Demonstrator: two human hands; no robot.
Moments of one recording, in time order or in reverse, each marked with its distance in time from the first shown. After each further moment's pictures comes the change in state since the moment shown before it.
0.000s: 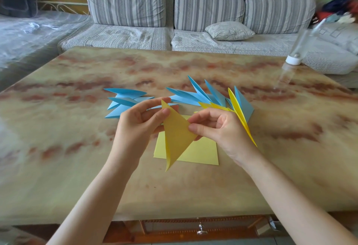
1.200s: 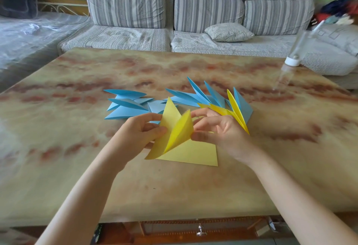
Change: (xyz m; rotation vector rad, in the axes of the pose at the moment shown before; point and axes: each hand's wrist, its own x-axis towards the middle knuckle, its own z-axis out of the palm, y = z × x) left_hand 0.010 -0.010 -0.020 0.329 -0.193 -0.201; right_hand 0.004 0.010 -0.015 -0.111 -0.215 -0.036
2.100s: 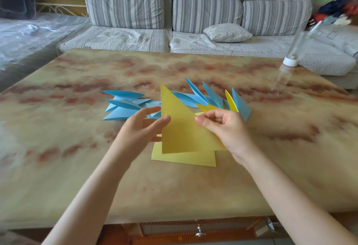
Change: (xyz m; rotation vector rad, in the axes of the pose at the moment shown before) left_hand 0.005 0.001 0.011 -0.088 0.115 0.023; right_hand 0.002 0.000 0.000 -0.068 0.399 0.157
